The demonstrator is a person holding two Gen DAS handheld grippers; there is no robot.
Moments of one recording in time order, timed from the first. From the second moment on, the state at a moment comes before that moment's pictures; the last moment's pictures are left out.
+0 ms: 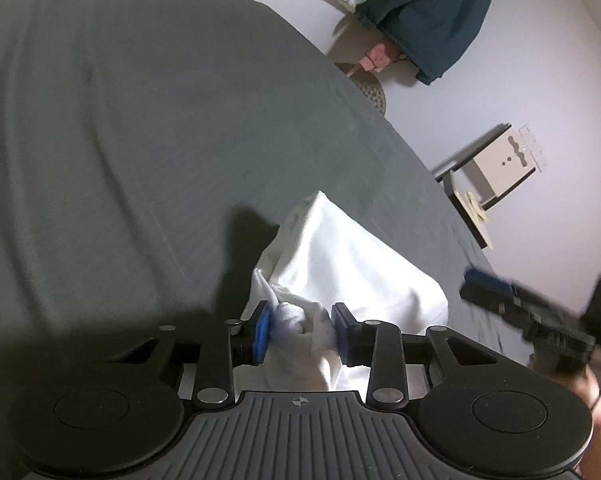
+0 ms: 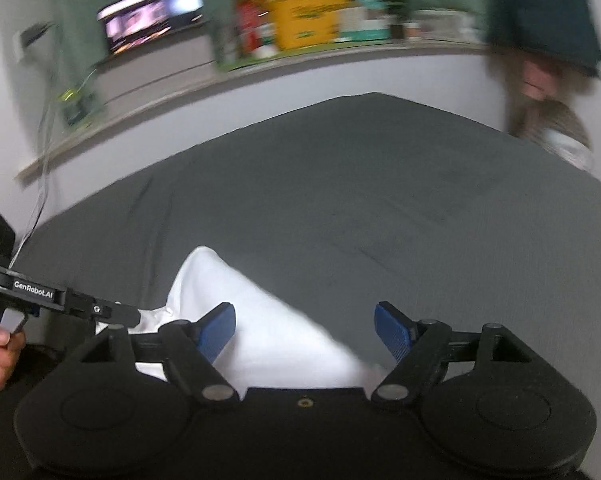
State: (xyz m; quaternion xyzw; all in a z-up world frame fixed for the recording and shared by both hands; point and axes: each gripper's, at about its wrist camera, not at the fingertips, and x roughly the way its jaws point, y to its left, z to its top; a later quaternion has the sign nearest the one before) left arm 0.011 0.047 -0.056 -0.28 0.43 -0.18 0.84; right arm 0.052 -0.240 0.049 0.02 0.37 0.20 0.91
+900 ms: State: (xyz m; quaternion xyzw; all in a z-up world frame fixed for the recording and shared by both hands) left arm 0.019 0.032 -0.073 -0.30 0.45 -0.19 0.82; right arm 0.126 -0.228 0.016 0.11 0.45 0.23 0.86
